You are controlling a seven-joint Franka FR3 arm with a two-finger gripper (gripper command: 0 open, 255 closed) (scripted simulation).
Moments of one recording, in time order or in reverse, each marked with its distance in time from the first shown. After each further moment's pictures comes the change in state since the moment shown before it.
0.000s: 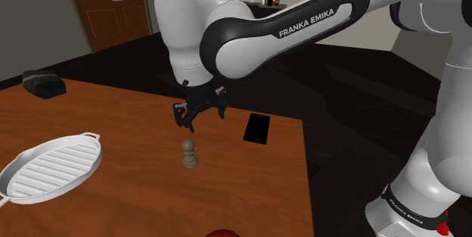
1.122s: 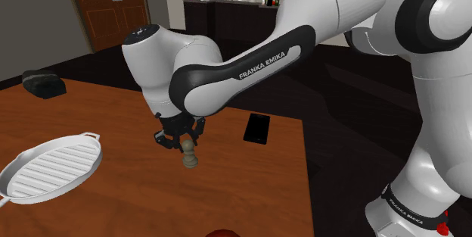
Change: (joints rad) arm 0.138 0.266 -0.047 0.188 -0.147 0.005 0.133
